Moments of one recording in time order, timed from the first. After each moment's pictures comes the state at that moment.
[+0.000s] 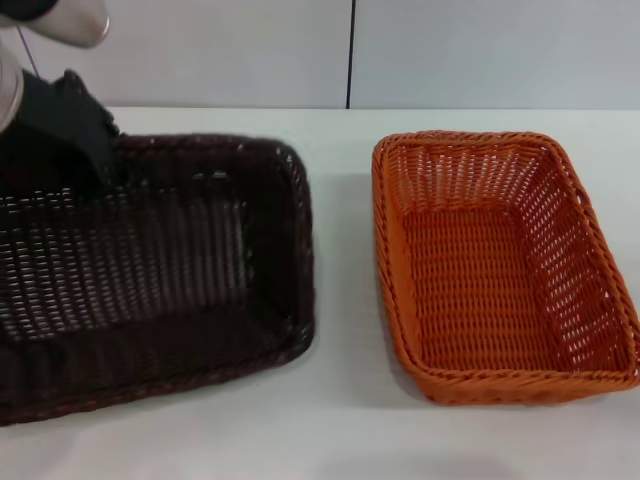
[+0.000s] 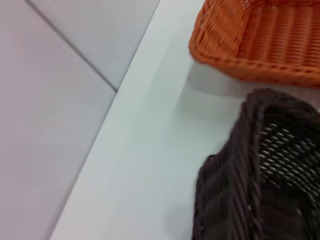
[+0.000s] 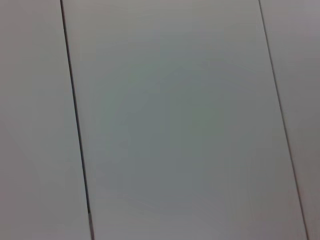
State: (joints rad) left arm -0.63 -2.05 -1.99 -1.82 2.69 -1.78 1.09; right arm 0.16 2.08 -1.99 -0.57 -2.04 1.14 2.95
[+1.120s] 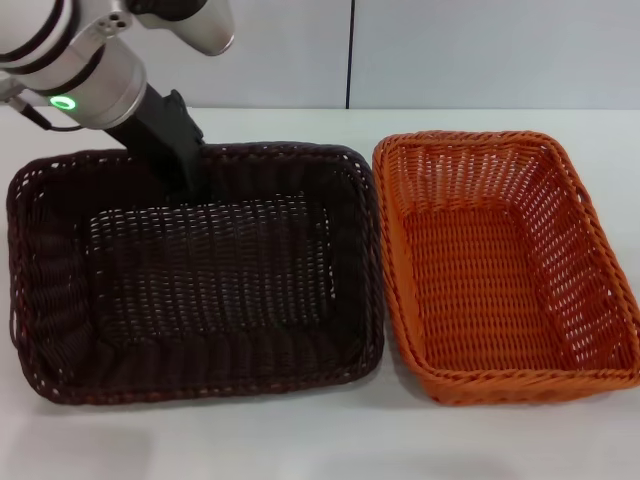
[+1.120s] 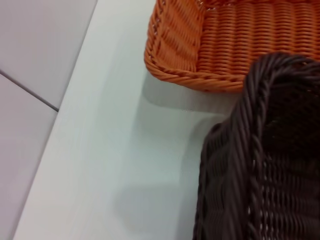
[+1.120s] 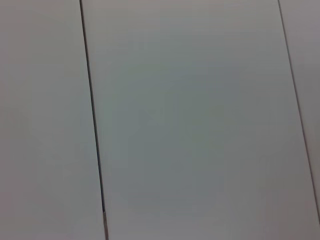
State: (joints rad) left arm -0.87 -2.05 -1.99 -1.36 2.74 -1.65 1.17; right arm 0.19 2.07 -2.00 -0.55 -2.04 1.13 2.94
